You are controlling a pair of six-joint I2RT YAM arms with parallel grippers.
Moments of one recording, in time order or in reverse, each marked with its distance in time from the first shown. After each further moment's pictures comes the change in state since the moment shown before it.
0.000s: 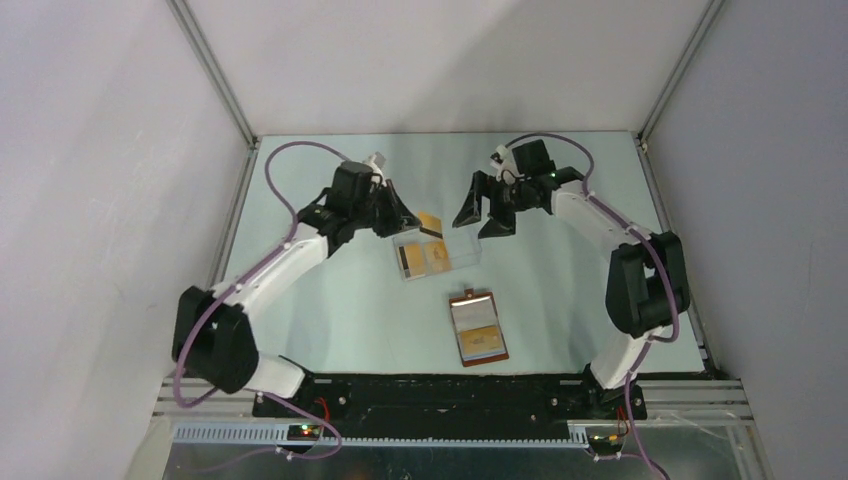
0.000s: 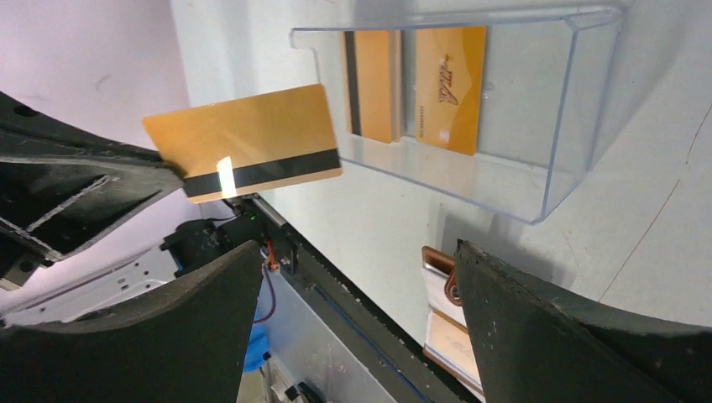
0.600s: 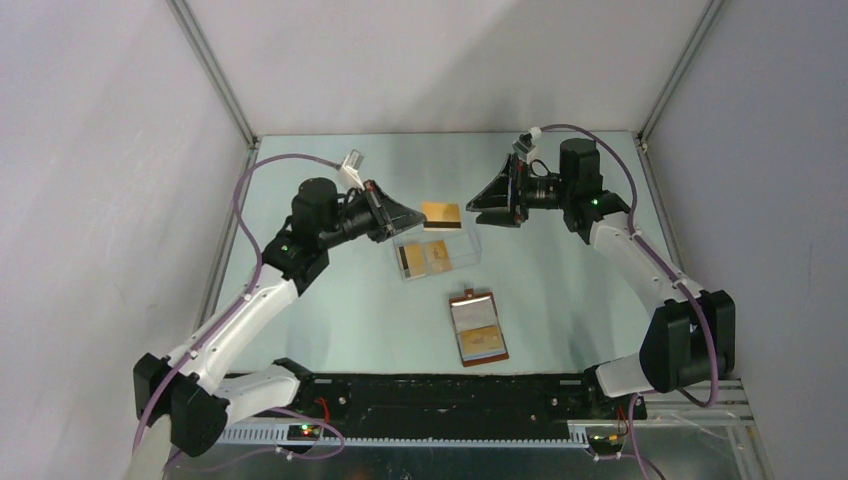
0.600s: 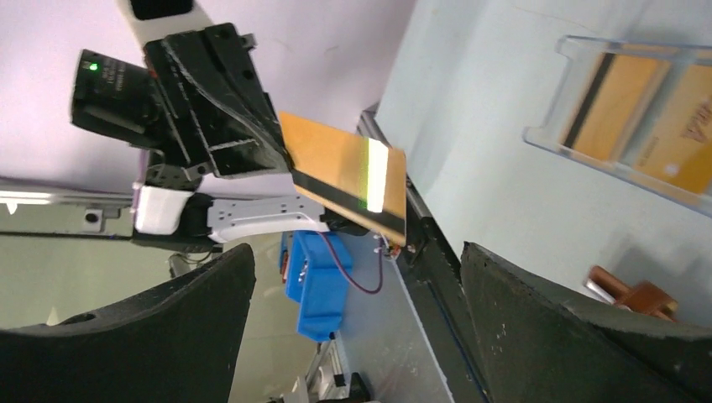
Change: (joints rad) left arm -0.014 -0.356 -0.157 0.227 0.178 -0.202; right arm -0.101 -0.352 -0.257 0.434 -0.399 0.271
